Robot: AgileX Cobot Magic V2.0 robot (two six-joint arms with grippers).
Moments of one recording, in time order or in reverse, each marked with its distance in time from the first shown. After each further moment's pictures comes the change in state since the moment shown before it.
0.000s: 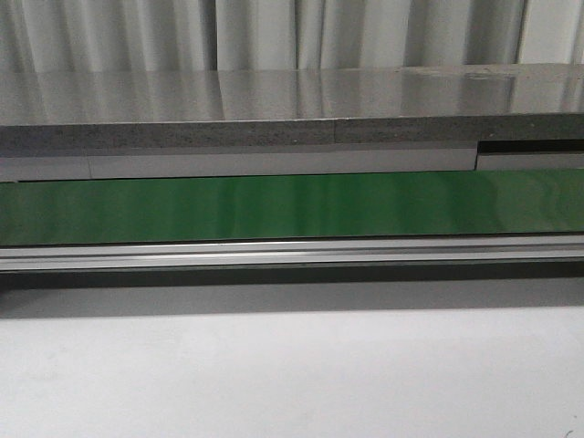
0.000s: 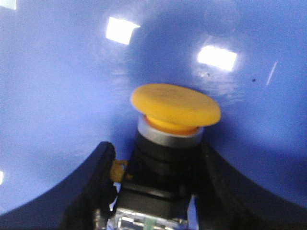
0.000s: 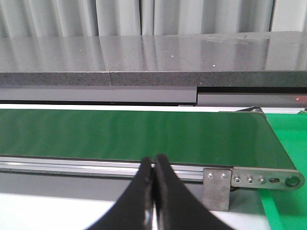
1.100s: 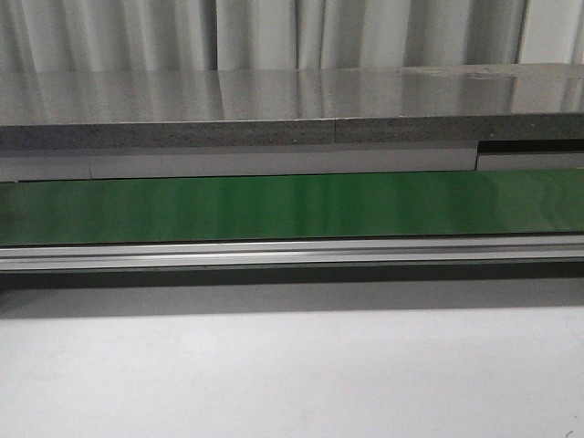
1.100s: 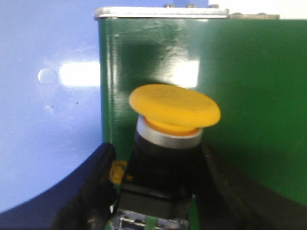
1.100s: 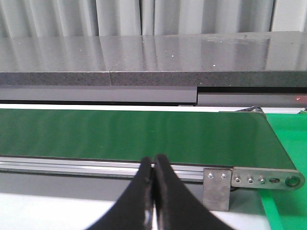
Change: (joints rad) left arm -0.170 -0.157 -0.115 -0.194 0.174 0.185; right arm 0.000 0.000 0.000 0.000 0.000 0.000
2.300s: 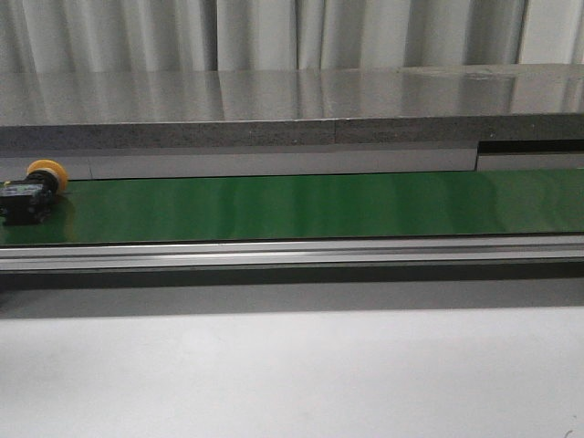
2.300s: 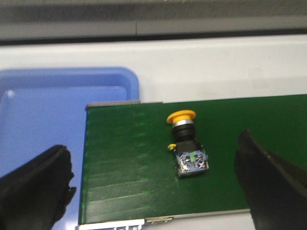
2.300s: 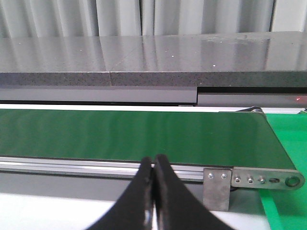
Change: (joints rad) left arm -0.105 -0.735 0.490 -0.147 -0.431 0.088; right arm 0.000 0.000 0.000 0.000 0.000 0.000
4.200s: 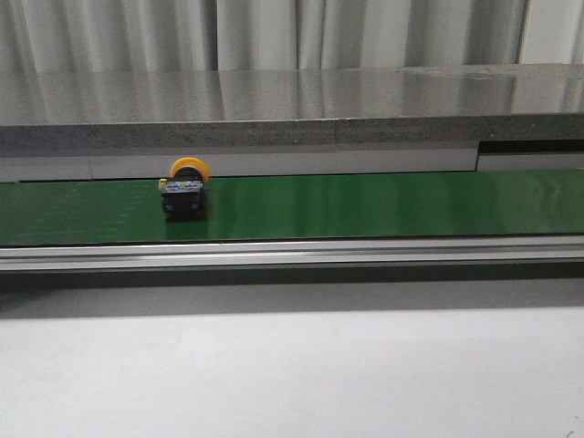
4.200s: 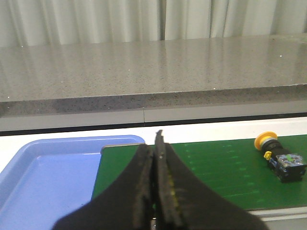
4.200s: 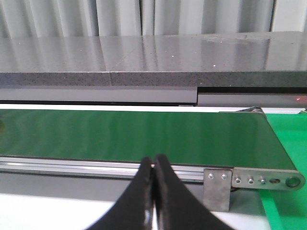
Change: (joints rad) left arm -0.109 -0.747 0.760 -0.010 -0.586 0.009; right arm 0.000 0.000 -0.002 0.000 0.002 0.000
